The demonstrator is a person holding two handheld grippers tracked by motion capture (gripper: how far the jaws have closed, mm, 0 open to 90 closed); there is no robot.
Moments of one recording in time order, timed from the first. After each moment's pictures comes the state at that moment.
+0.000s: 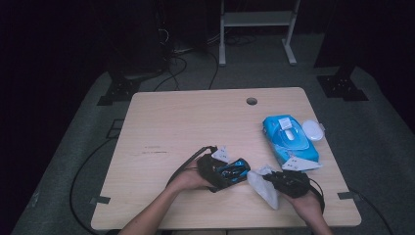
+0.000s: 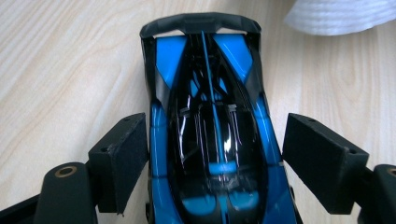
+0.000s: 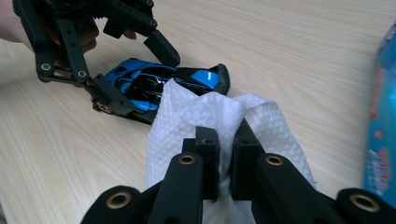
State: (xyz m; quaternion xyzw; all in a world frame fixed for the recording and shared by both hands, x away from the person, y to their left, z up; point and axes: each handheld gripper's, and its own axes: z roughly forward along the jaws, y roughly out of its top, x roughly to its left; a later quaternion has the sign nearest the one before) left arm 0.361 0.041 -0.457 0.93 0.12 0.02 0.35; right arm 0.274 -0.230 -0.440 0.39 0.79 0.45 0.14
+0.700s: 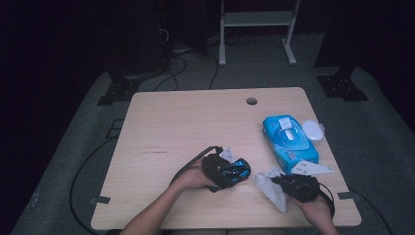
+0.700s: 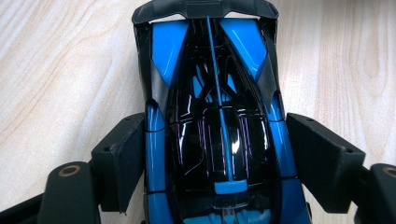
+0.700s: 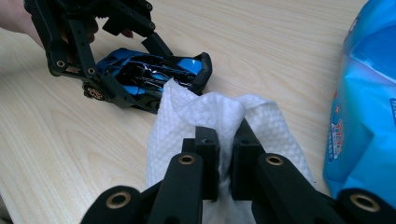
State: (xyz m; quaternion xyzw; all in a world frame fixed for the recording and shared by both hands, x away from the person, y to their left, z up) left arm 0.365 0.028 -0.462 0.94 0.12 0.02 0.30; right arm 0.261 -0.248 -0.438 0.40 0.79 0.45 0.16
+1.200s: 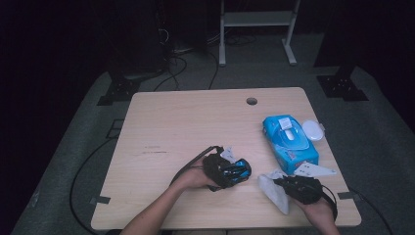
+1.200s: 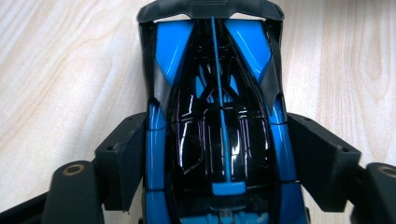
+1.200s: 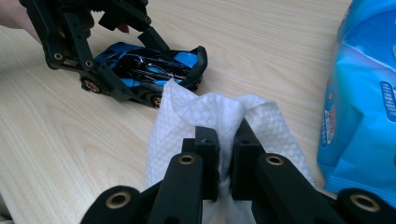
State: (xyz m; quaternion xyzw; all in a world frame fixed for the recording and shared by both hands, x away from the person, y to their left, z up) left arm 0.365 0.027 -0.461 0.94 0.11 0.02 0.31; right arm 0.257 -0.255 -0.443 0.41 0.78 0.44 0.15
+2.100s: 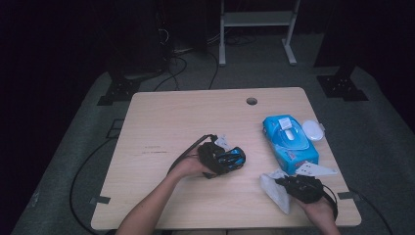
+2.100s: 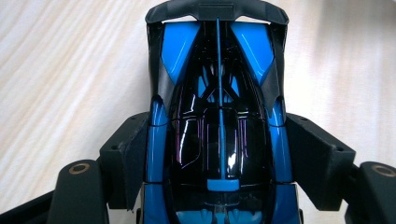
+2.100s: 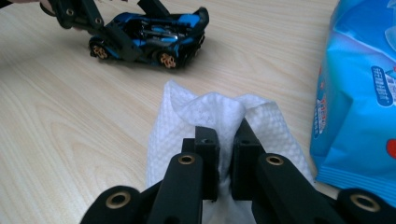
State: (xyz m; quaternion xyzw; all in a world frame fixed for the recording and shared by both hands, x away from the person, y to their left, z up) left arm 0.401 0.042 -0.451 0.94 0.15 0.05 0.31; right arm 0.262 -0.262 -0.451 0.42 0.78 0.44 0.15
